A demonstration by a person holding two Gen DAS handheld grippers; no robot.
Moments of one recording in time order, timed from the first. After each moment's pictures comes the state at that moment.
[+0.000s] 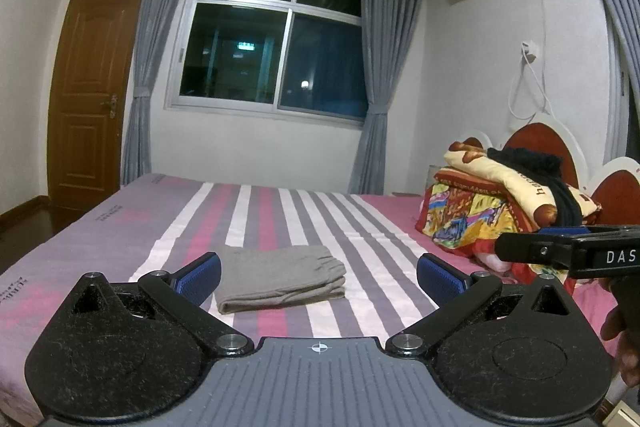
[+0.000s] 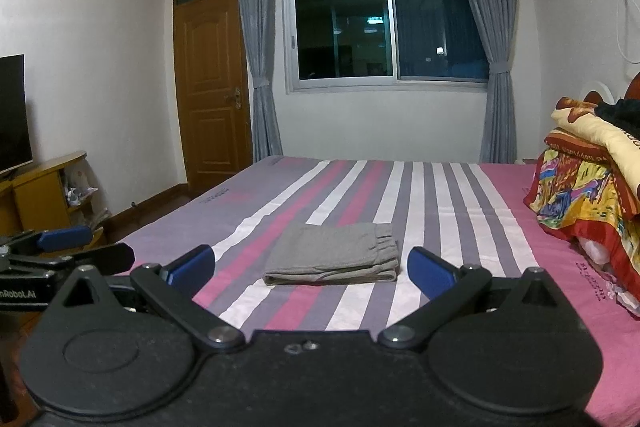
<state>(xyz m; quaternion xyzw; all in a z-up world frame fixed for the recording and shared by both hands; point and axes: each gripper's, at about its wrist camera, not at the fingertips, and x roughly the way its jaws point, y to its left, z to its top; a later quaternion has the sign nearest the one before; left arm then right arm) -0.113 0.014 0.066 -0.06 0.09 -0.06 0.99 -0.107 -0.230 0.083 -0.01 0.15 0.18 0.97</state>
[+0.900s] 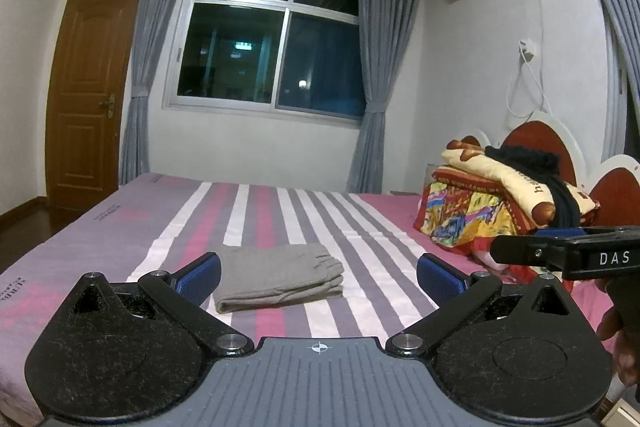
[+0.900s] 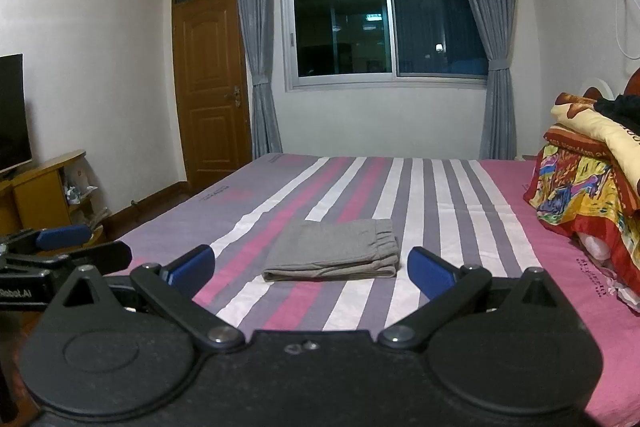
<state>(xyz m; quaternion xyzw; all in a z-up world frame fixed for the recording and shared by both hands) -0.115 0.014 0.060 -0.06 0.09 -0.07 0.99 -0.107 -0.231 0.083 -0.01 0.15 0.18 0.97</state>
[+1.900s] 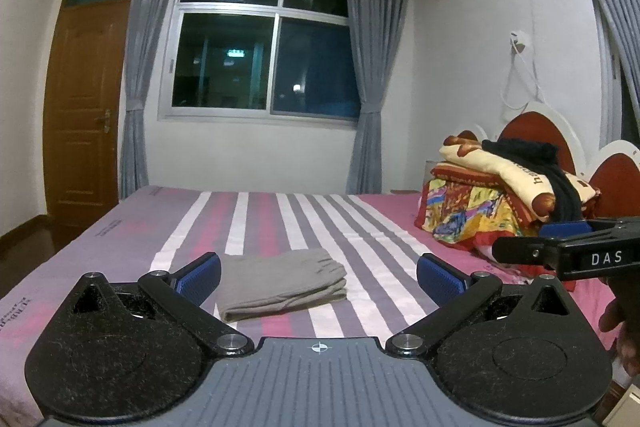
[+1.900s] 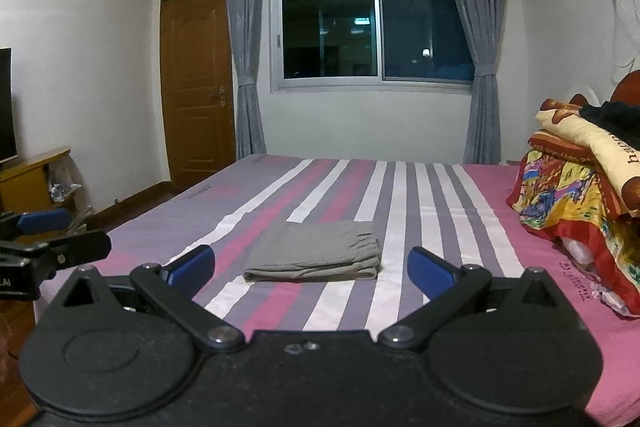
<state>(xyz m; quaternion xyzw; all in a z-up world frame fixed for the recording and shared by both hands) -0.117 0.023 0.063 -0.04 0.08 -0.07 0.99 -0.106 -0.249 0.078 -0.02 0.15 0.16 0.98</state>
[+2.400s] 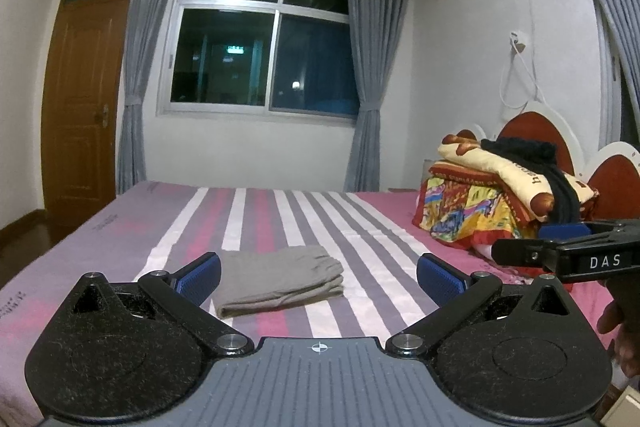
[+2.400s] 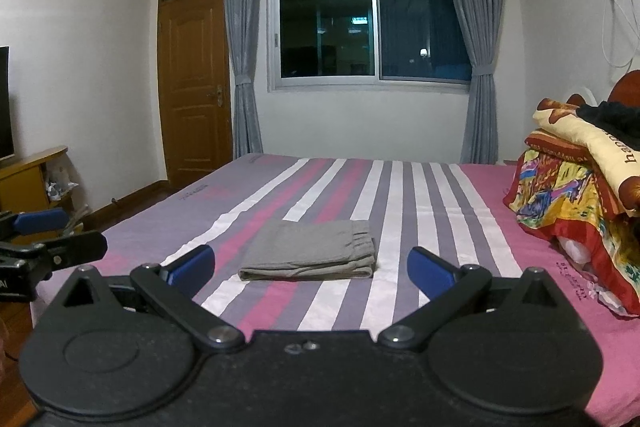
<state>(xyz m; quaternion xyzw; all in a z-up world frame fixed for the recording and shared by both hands) -0.117 0.023 0.066 -0.04 0.09 -0.07 0.99 -0.102 -0.248 0.078 -0.02 0.15 0.16 0.98</state>
